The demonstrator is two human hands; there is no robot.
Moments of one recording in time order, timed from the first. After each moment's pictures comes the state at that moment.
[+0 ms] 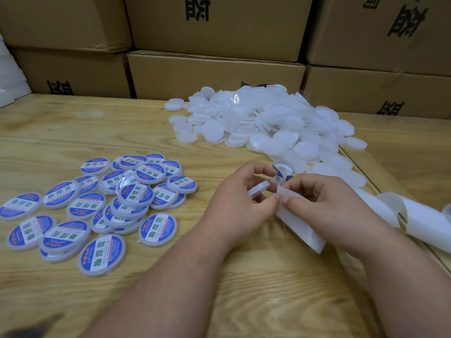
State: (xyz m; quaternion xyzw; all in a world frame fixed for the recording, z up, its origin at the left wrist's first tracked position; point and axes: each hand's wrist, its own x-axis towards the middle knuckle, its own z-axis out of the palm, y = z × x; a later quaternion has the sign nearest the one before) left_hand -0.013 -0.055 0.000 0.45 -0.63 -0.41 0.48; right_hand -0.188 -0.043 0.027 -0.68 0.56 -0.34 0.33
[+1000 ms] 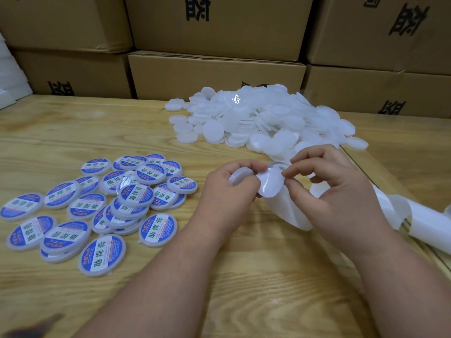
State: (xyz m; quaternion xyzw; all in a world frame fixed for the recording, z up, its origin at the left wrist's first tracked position) left_hand -0.008 -0.056 0.011 0.45 -0.49 -0.50 0.55; right_hand -0.176 -0.037 0.033 -0.72 0.47 -0.49 0.13
